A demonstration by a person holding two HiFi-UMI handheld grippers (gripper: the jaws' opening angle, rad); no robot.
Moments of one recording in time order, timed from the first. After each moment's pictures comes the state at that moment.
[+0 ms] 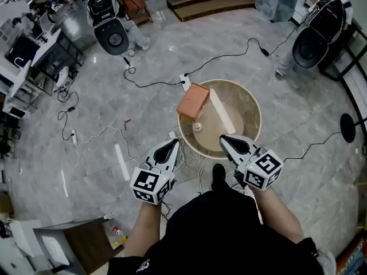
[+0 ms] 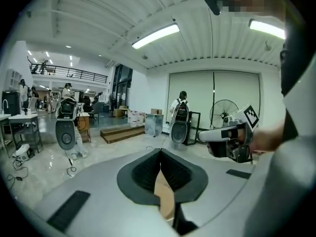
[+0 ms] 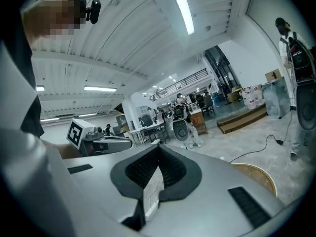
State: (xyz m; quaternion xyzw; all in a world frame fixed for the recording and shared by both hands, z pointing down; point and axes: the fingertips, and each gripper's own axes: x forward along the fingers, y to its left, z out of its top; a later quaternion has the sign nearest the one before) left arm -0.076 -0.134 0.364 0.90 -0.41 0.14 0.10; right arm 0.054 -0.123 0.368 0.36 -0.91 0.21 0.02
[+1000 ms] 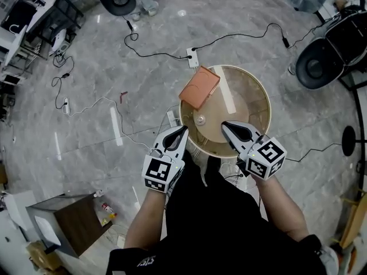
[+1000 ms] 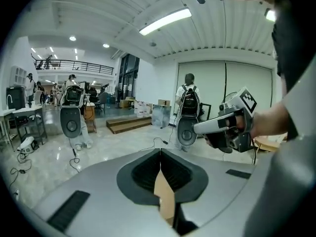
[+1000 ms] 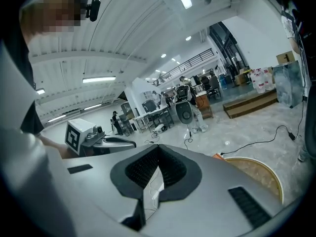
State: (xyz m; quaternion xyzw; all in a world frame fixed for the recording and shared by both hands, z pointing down) left arm -0.068 -0.268 0.468 0.88 -0.43 0.18 0.13; right arm 0.035 -0.275 0.454 0.30 -0.91 0.26 0.10
